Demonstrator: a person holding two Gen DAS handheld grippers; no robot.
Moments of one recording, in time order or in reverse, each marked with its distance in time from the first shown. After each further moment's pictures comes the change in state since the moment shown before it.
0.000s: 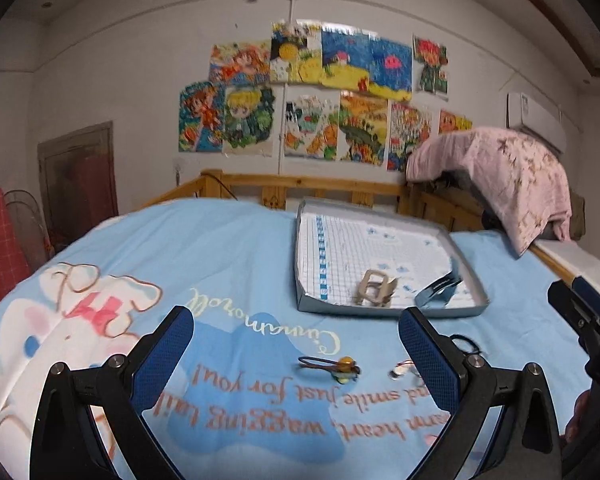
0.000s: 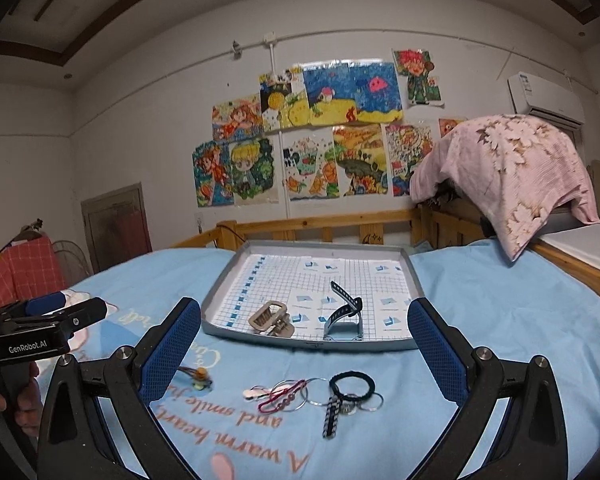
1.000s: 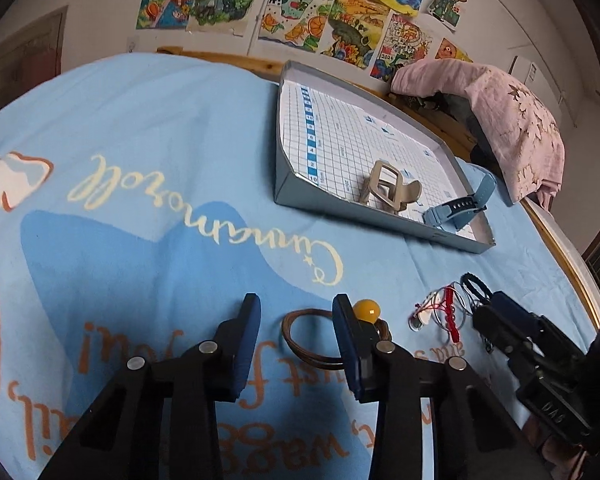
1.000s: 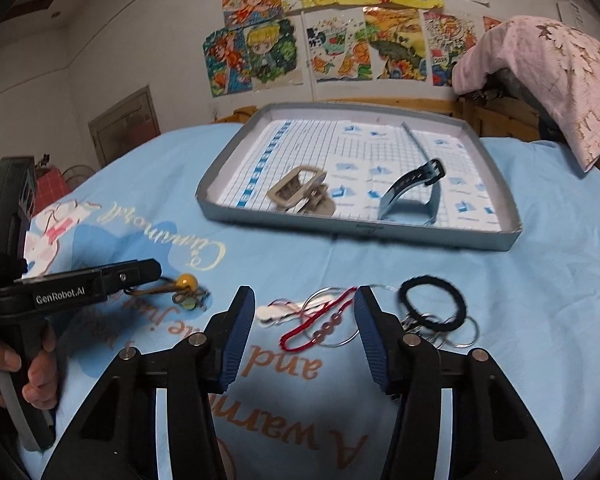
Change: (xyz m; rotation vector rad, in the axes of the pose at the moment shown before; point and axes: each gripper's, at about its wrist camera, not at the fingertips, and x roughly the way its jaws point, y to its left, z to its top) left arm 0.116 0.022 -0.049 -0.117 0.389 -0.223; right arm 0.103 0.020 -0.073 -0.010 0.416 0.104
